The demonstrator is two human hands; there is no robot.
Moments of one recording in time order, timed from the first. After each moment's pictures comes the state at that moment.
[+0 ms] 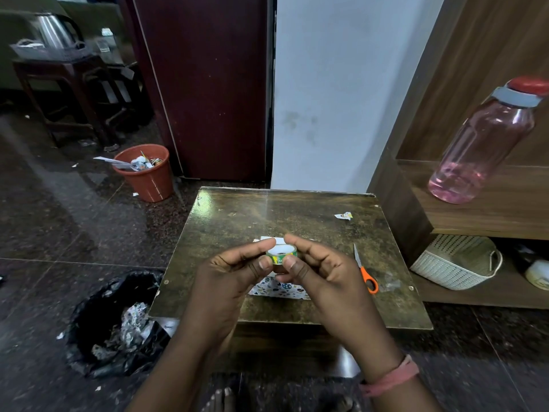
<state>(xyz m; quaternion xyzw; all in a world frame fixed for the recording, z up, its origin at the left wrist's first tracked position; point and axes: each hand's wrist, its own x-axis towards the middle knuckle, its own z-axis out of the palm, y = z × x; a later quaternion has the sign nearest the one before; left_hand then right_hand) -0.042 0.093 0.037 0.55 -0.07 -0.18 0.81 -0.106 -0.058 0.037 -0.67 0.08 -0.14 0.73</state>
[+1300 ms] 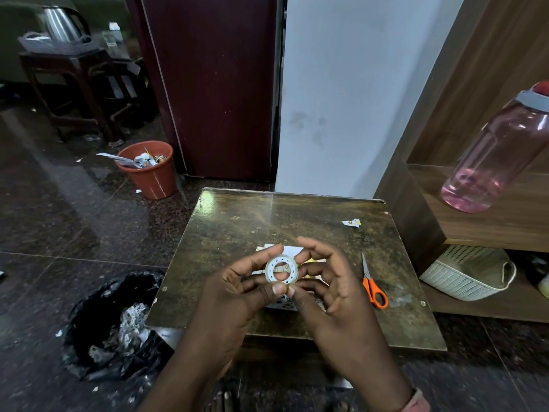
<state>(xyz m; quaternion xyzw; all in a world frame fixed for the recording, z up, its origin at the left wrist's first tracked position) -0.043 0.092 0.035 0.60 -0.10 -0.20 0.77 -0.112 -0.053 0.034 -0.72 0.02 -0.18 0.67</state>
